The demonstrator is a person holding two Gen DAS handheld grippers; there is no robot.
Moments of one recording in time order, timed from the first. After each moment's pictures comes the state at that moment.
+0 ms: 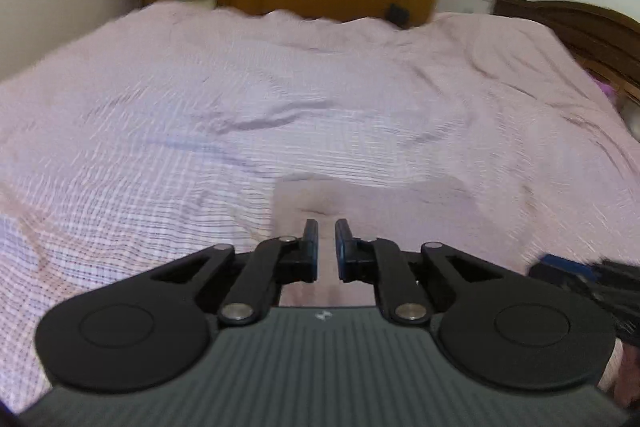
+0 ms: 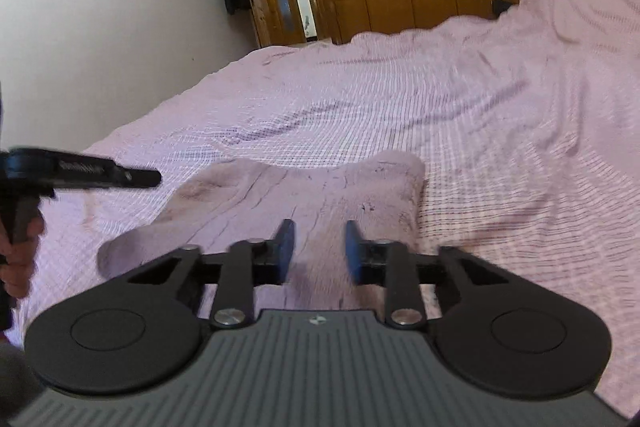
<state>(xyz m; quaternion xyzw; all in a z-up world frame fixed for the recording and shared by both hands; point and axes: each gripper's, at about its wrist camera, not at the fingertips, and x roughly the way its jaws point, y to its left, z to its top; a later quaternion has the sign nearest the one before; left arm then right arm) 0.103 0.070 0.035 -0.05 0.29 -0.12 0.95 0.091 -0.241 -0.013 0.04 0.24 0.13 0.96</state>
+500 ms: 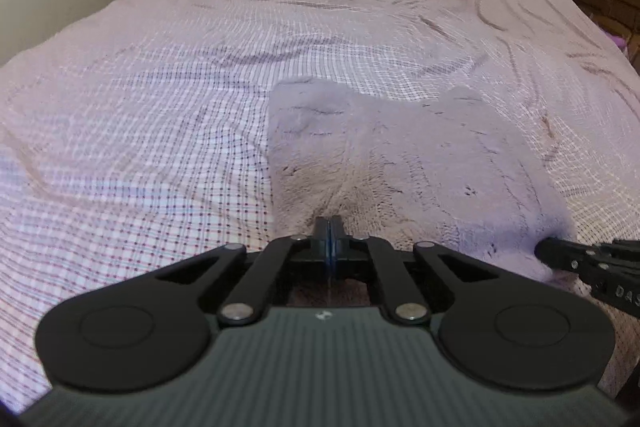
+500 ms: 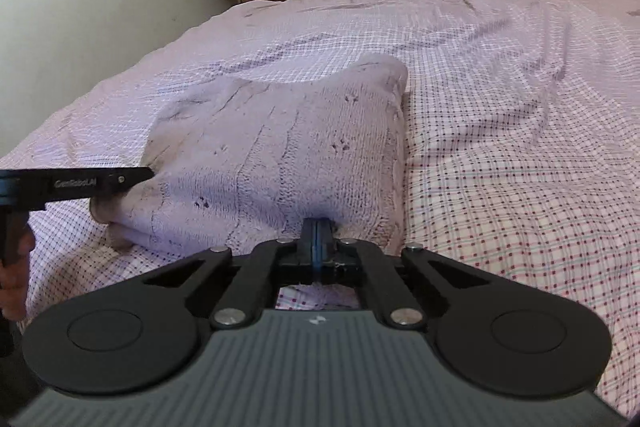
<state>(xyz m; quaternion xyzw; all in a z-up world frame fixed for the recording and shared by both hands) 0.086 0.056 -0.026 -0.02 0.33 -0.08 0.94 0.079 -0.237 -0.064 0.06 0.31 0.10 0.94</state>
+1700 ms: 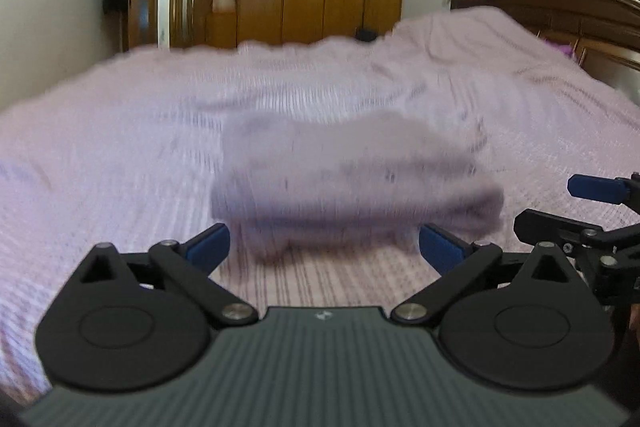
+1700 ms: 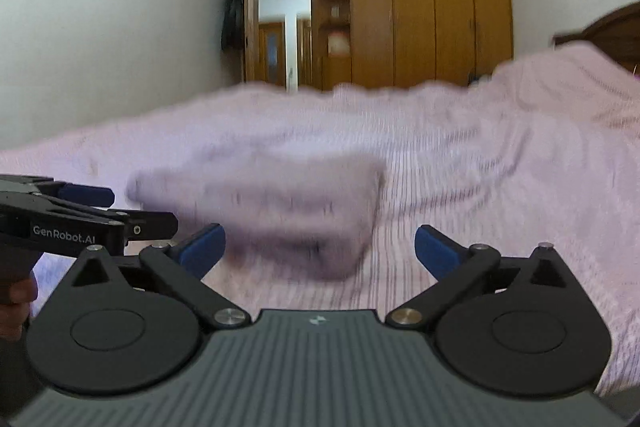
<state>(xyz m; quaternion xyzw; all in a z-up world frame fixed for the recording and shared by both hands) -0.003 0.023 -0.043 0.00 0.23 -0.12 0.97 -0.023 -0.238 -0.056 -0.01 0.17 0.11 0.98</state>
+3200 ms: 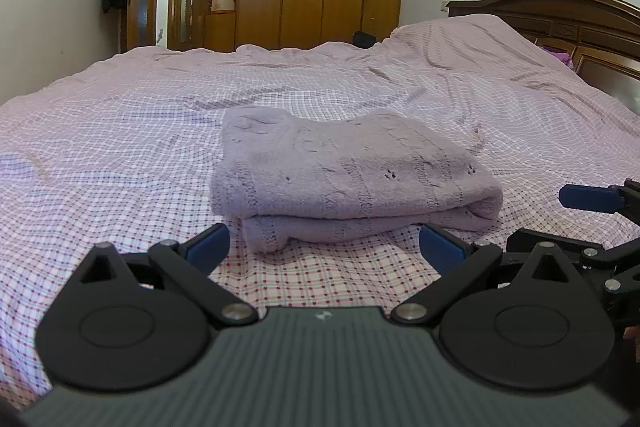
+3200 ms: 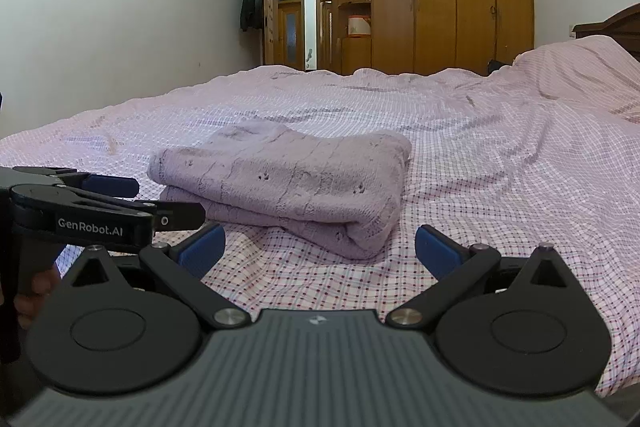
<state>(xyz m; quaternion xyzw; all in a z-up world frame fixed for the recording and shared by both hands) -0.015 0.031 -0.047 -0.01 0.21 -0.13 0.97 -0.029 -0.230 -0.058 -0.02 0.18 0.12 0.98</state>
